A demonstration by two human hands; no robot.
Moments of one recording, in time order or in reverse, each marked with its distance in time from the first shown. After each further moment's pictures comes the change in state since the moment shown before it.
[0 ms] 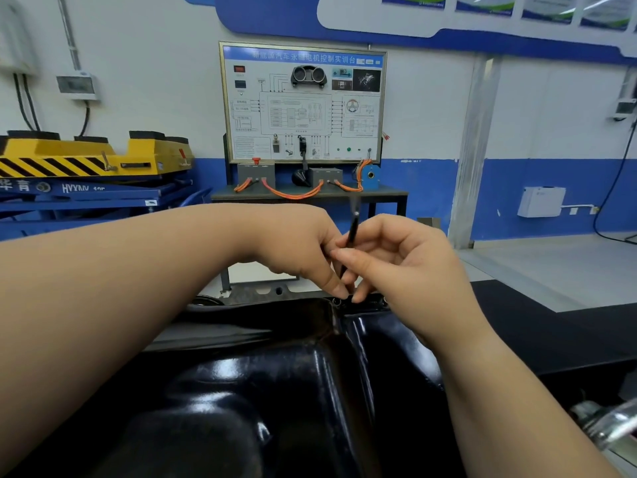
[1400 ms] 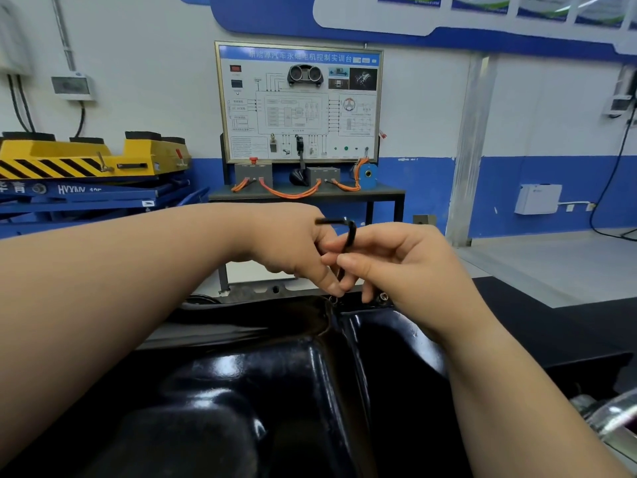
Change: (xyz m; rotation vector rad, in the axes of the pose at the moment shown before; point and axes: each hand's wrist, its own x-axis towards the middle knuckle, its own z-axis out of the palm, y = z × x) left_hand 0.000 -0.003 0.001 -0.050 -0.021 -0.019; right_hand 0.001 0.000 -0.009 0.003 -0.134 0.021
